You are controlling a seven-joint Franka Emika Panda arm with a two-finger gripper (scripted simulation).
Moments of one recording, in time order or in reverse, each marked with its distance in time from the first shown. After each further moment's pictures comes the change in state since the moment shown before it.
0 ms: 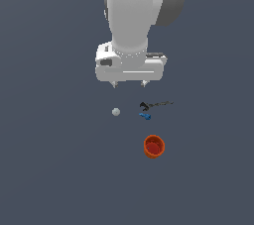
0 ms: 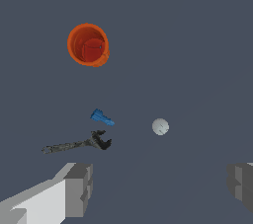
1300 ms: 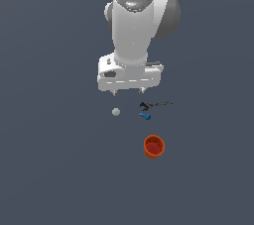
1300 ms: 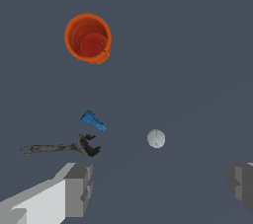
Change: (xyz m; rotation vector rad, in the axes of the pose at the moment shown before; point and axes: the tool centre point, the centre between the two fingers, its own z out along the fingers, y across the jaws) arm 0.009 0.003 0.031 -0.038 0.023 -0.127
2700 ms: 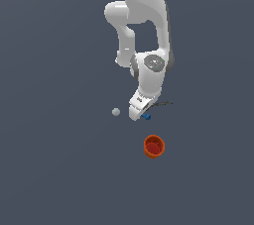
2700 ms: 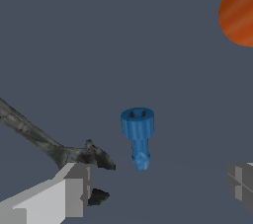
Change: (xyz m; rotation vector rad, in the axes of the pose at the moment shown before) arm -0.015 -0.090 0.183 -0.013 0.070 -0.705
